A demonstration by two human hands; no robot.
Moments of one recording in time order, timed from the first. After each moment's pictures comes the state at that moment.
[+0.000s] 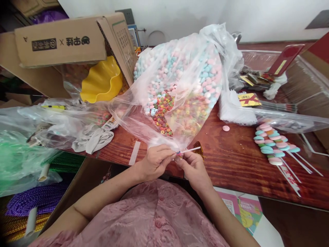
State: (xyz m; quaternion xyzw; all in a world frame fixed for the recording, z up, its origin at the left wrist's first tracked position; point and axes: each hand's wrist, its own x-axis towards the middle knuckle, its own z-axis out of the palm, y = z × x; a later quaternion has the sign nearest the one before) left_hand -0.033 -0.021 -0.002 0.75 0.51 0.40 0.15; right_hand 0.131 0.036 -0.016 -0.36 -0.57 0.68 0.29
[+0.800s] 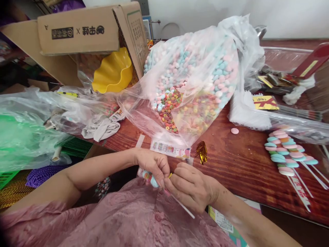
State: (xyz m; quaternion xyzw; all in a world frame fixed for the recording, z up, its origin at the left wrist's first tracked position) left_hand -0.053 -0.017 0.018 0.42 0.31 0.09 0.85; right_hand 0.151 0.044 0.023 0.21 -0.91 0.10 0.36
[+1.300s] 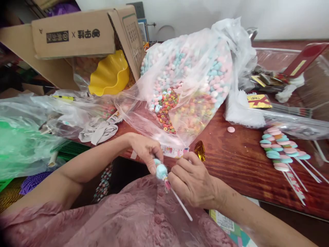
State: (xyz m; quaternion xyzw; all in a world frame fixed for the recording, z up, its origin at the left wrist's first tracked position) left_hand -0.087 0.013 0.054 0.66 0.34 0.12 0.66; right_hand 0.153 0.036 0.027 0.07 -0.96 0.08 0.27
